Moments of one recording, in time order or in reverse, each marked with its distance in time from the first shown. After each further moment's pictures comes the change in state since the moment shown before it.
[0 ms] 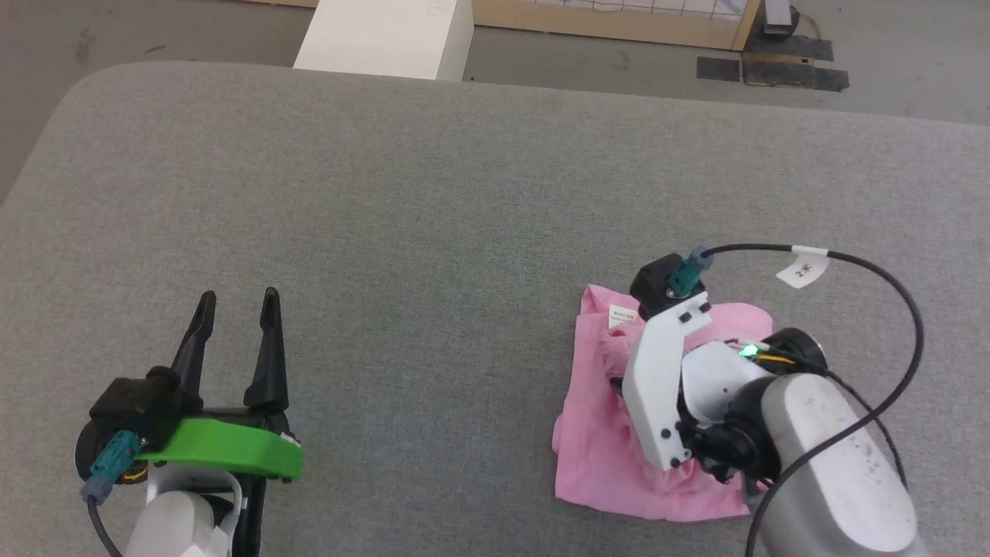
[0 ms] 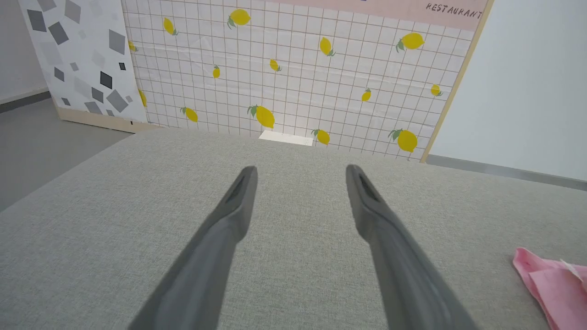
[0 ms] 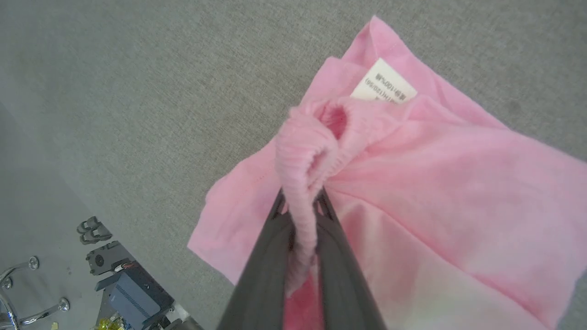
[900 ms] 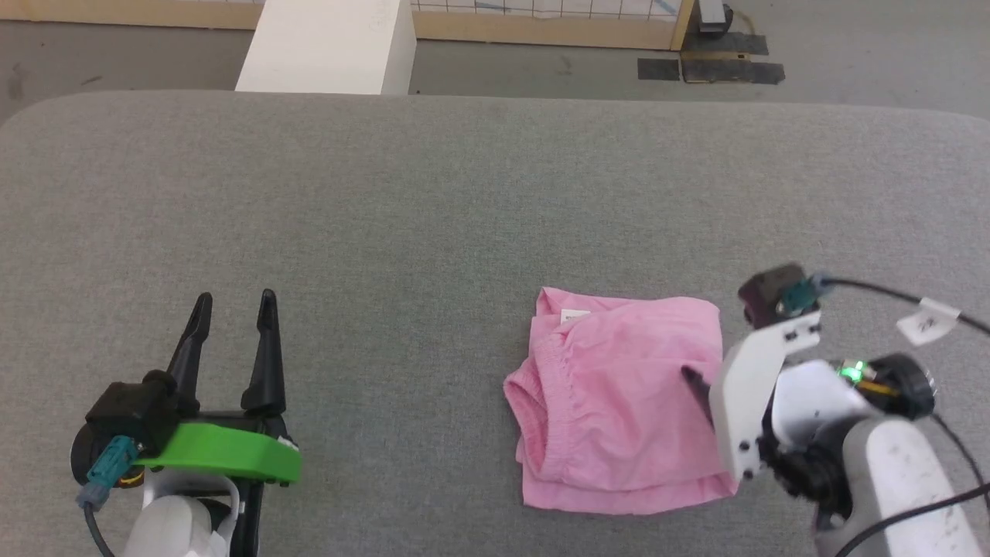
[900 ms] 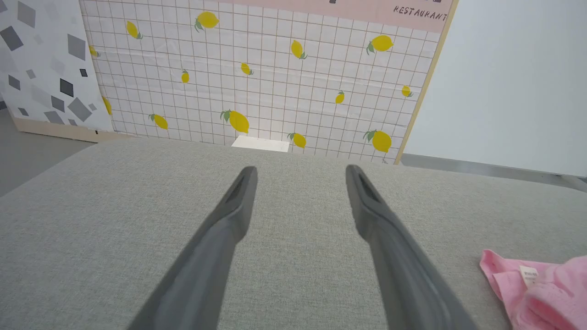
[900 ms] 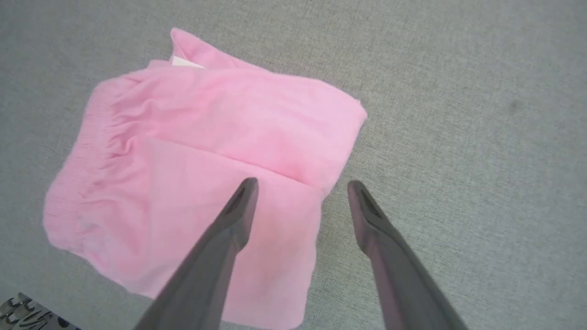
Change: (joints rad) left arm 0.014 0.001 0.005 -0.021 0.005 0.000 0.000; right arm 0.151 -0.004 -0.199 -0.148 -0.193 0.000 -0.133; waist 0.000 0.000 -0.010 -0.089
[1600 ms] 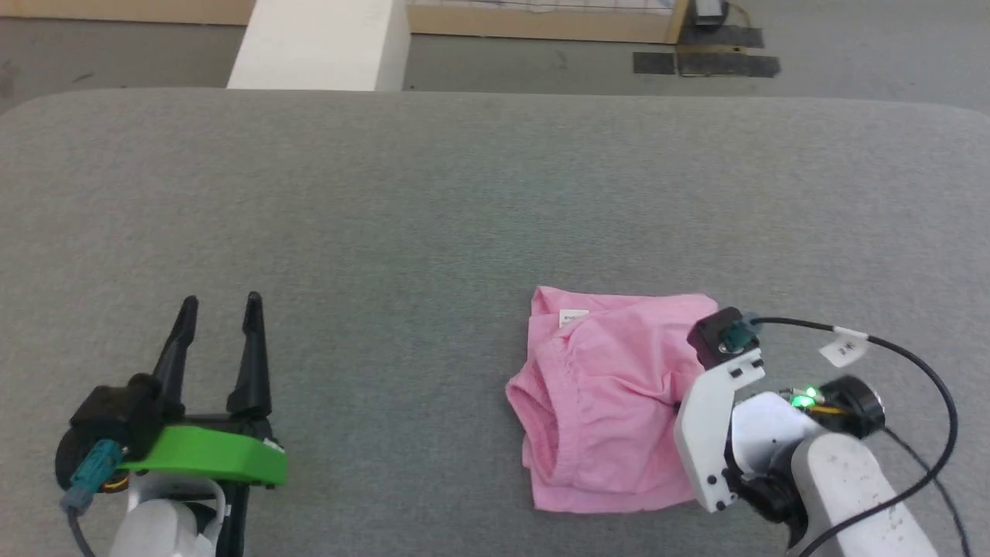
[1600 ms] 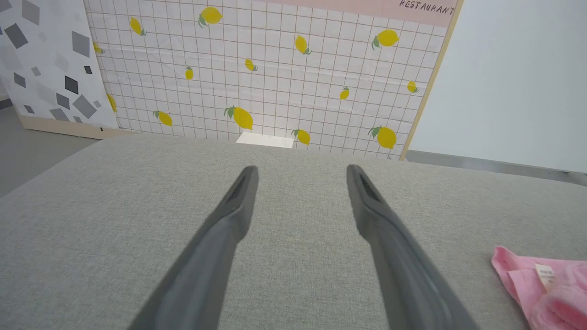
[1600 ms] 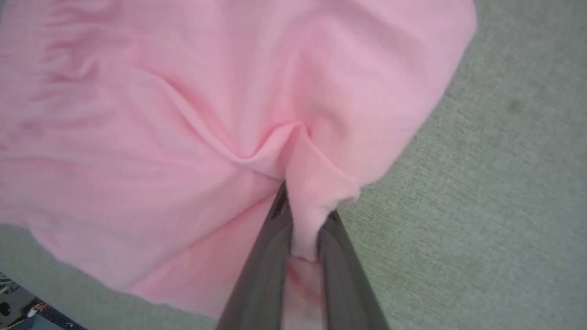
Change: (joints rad) left arm 0.004 0.014 0.012 0.005 -0.006 0.000 0.000; right arm -0.004 -0.020 0.096 0.198 -0.015 0.000 -0.095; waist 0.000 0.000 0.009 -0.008
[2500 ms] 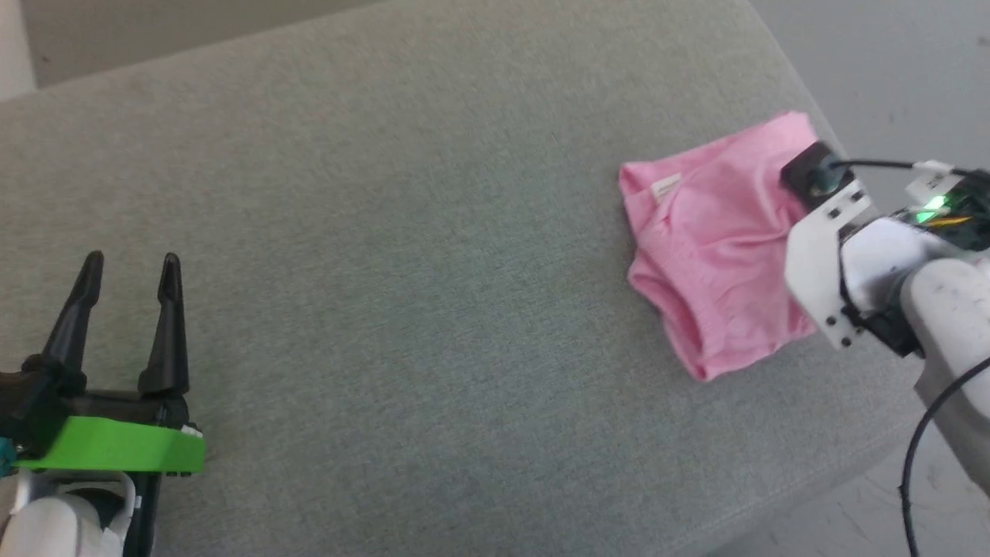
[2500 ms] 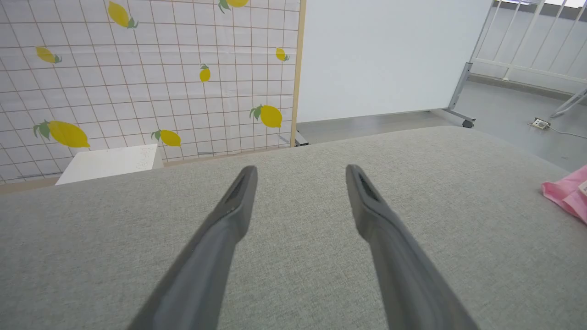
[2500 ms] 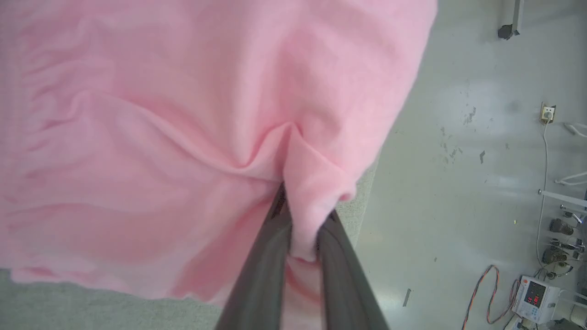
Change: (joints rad) left arm 0.040 0.150 0.058 -0.225 -0.005 0.001 0.072; right arm -0.456 -0.404 0.300 0.173 0.083 0.000 -0.082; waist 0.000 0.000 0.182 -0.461
